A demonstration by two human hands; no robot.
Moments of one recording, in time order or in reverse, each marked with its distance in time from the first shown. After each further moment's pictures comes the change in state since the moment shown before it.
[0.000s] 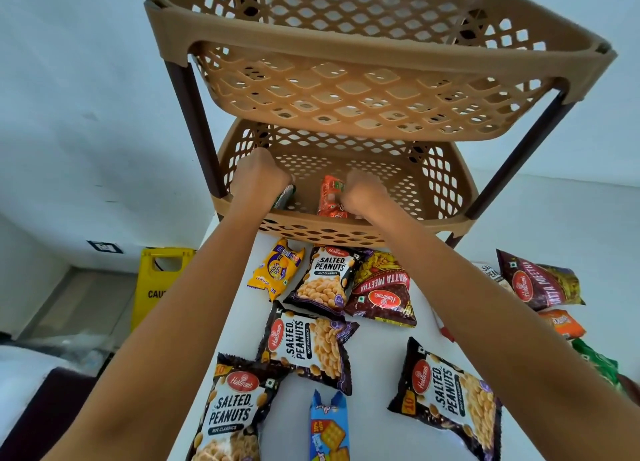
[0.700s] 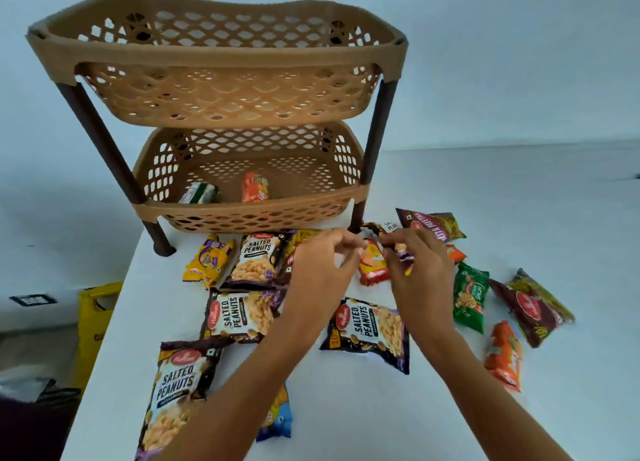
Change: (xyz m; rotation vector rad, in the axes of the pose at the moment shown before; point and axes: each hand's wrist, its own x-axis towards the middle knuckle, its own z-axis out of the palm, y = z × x) left_hand -0.237 0.062 0.063 -0.420 -0.267 0.559; right_hand -0.216 0.176 0.015 0.302 0.843 -0.150
